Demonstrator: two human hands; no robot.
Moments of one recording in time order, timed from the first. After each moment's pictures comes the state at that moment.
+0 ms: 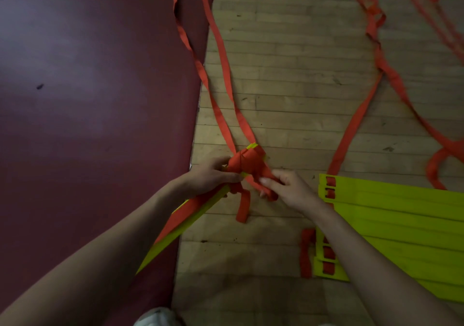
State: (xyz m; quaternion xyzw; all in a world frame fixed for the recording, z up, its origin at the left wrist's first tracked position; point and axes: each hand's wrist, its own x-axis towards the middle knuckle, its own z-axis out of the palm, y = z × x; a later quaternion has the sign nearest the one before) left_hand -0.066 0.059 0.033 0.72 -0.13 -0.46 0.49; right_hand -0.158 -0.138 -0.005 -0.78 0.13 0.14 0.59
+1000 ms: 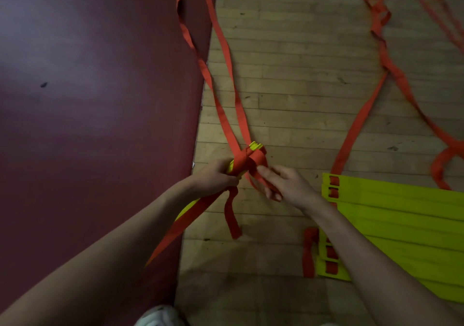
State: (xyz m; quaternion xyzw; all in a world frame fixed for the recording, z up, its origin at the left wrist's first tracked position) left_hand -0.069 0.055 0.030 0.79 -0.15 -0.43 0.41; right_hand -0.154 -0.126 0.017 -0.75 0.16 0.16 0.62
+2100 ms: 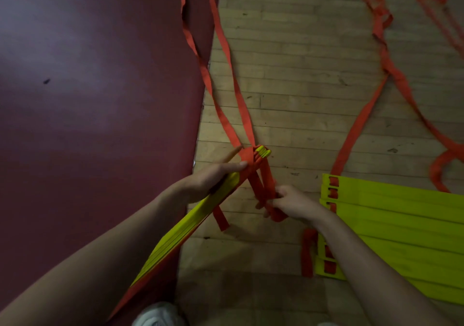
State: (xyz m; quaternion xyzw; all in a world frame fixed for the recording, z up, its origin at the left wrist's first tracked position) left_hand -0.076 0.059 0.029 0.65 -0.06 -0.49 0.58; right_hand -0.168 -0.128 -0.006 -0.75 0.19 0.32 0.55
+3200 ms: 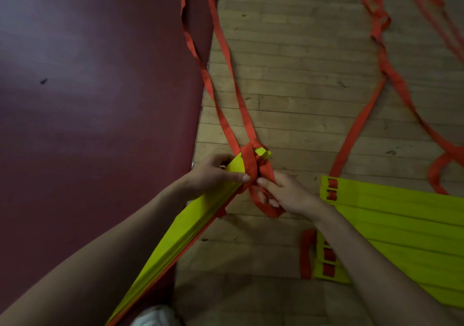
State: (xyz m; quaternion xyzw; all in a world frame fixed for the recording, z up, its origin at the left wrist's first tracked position) left_hand -0.067 0.060 0.024 0.72 -0.09 -0.41 0.55; right_hand -0.155 -0.119 0.026 -0.78 0.09 0.21 0.58
